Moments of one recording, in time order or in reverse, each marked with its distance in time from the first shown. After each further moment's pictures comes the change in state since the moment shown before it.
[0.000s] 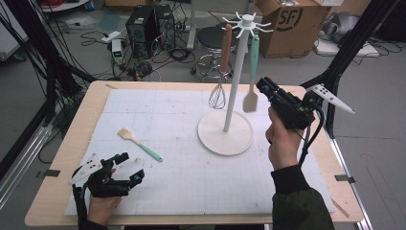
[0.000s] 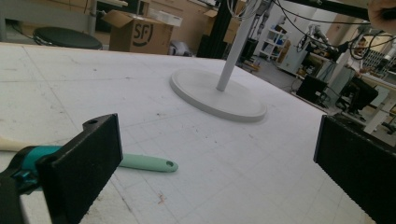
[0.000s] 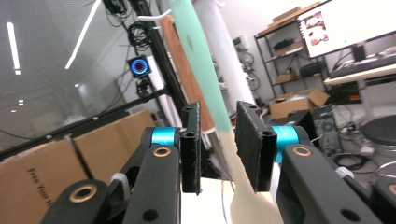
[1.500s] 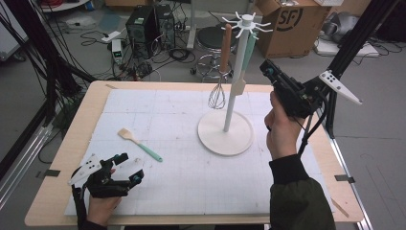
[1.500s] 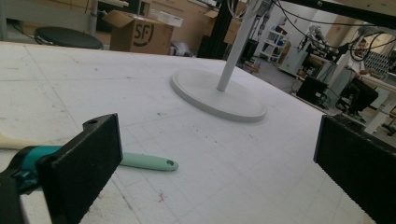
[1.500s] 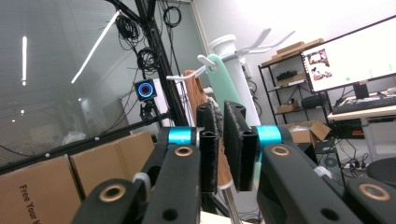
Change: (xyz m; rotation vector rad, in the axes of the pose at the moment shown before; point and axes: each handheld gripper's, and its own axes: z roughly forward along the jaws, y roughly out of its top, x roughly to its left) left arm -0.001 0.000 -0.001 -0.003 0.001 -0.006; right arm 0.017 0.028 0.014 -0.104 0.036 -0.056
